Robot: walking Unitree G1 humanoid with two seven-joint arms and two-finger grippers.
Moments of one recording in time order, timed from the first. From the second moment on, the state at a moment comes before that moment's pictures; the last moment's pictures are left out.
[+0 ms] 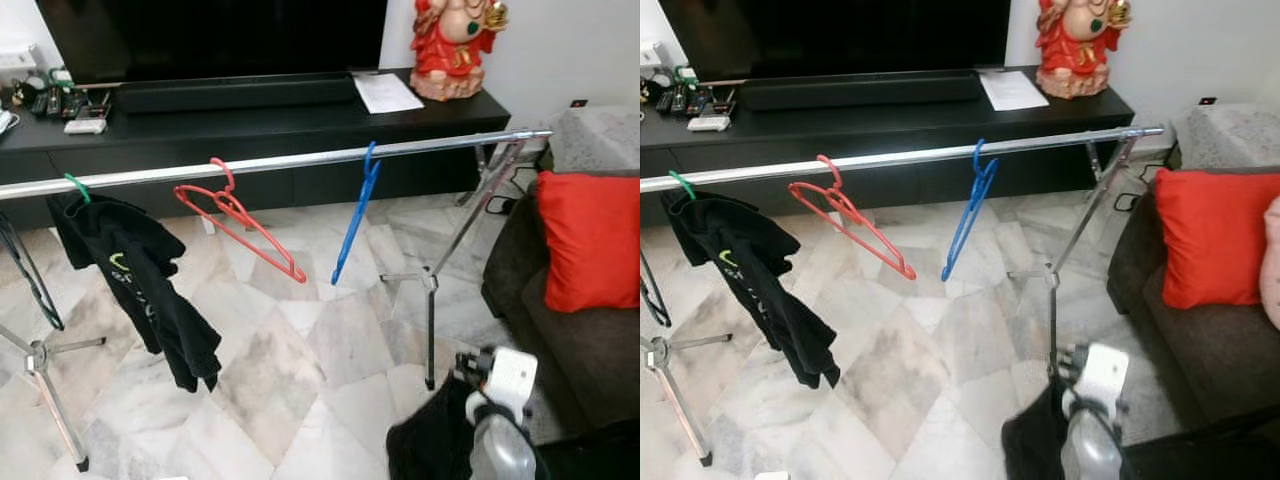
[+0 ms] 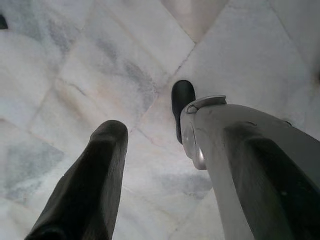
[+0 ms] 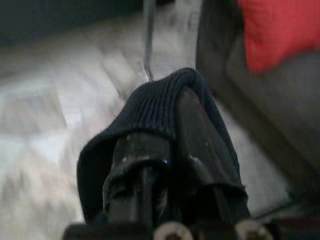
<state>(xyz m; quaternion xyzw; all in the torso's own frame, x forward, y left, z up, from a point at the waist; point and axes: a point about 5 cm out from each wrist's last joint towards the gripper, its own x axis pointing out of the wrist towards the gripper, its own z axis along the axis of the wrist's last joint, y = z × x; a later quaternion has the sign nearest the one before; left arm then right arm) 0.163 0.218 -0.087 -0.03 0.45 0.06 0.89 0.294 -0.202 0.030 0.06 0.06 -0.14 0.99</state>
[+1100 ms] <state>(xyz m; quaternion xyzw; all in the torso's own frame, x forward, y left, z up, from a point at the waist) 0.162 0.220 -0.086 -0.02 0.45 0.06 0.89 0.286 -0.205 0.029 0.07 0.06 -0.16 0.98</state>
